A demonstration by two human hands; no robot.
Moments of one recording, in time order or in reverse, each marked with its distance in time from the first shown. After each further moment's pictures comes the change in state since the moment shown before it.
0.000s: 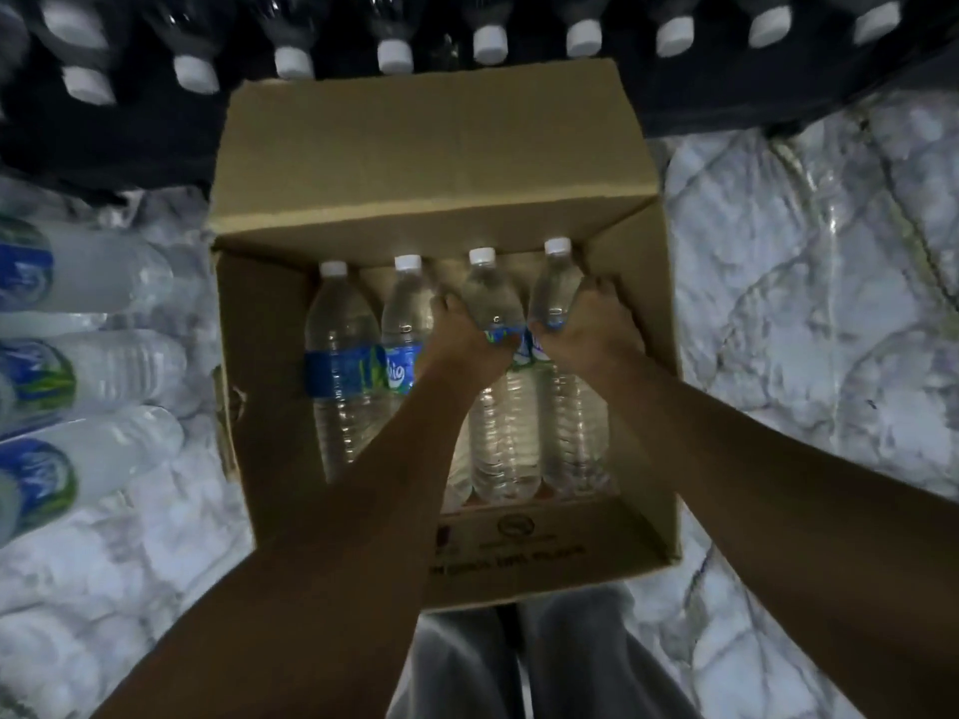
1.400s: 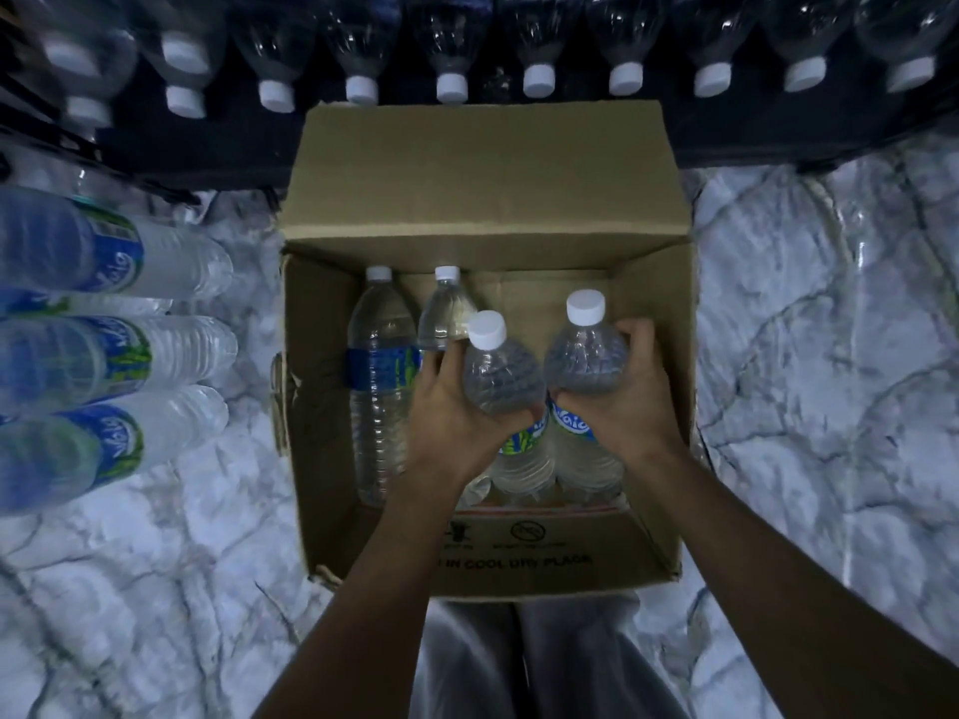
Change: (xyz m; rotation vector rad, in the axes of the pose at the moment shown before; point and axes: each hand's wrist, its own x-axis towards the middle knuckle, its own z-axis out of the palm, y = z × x) left_hand -0.090 -0.035 -0.015 -0.320 0.236 0.147; right_hand -0.068 0.020 -0.003 0.626 0.091 -0.170
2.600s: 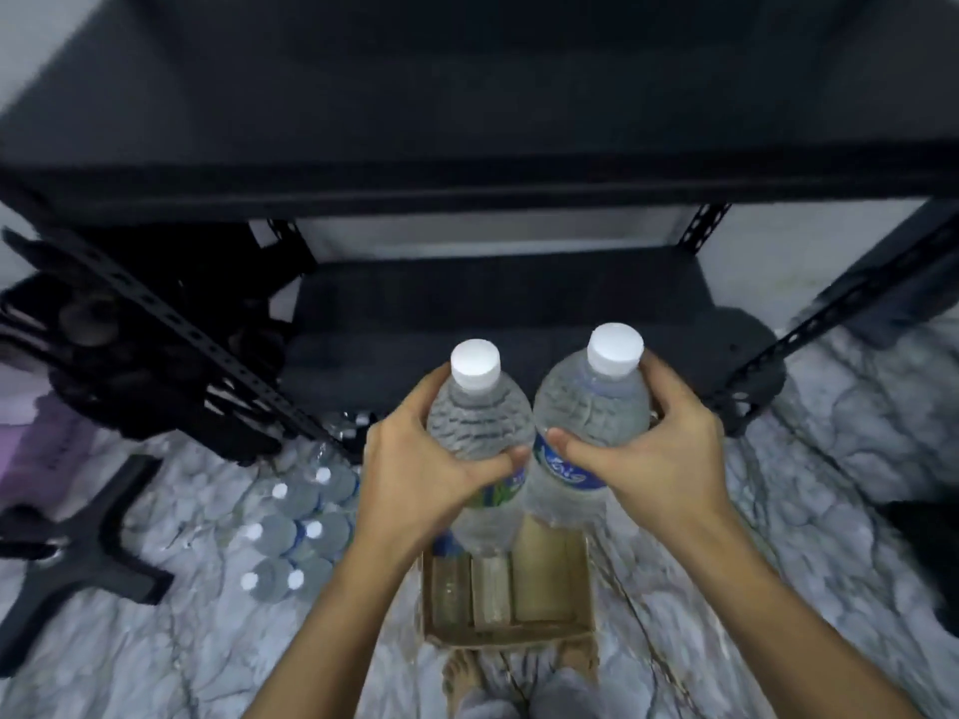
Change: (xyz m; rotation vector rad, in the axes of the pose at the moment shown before) left_hand -0.341 0.388 -0.384 -0.209 0.262 0.476; right_hand -0.362 -0.457 -0.285 0.163 0.371 -0.554
